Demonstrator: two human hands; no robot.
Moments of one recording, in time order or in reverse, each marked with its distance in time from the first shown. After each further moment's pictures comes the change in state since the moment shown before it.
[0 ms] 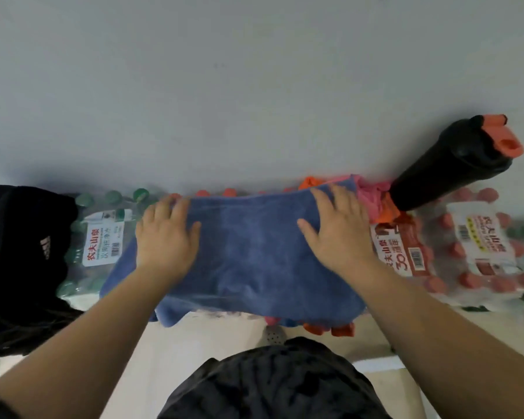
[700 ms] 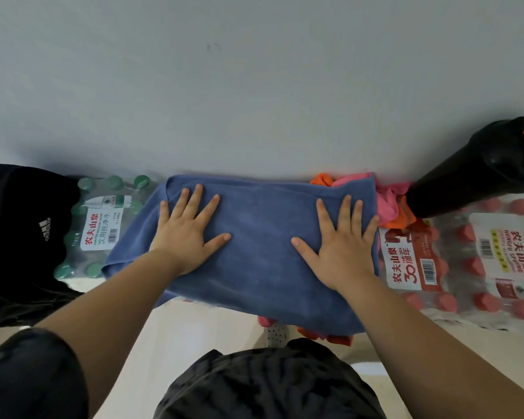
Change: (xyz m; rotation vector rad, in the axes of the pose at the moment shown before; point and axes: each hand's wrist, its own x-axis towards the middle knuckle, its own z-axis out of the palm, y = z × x) left_hand 0.010 0.008 0.033 0.216 -0.351 0.128; right_hand -0.003 0.025 0.042 -0.138 -0.228 0.008
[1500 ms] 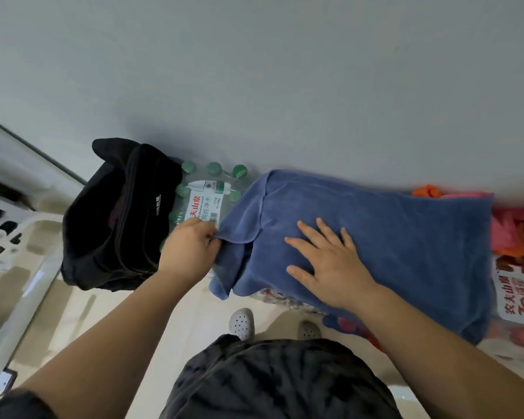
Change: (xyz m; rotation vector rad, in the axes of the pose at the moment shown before) left_hand -0.092 -0.133 0.002 -0.472 0.237 -0.291; right_hand -0.019 -0.170 -0.001 0.064 -0.232 -0.518
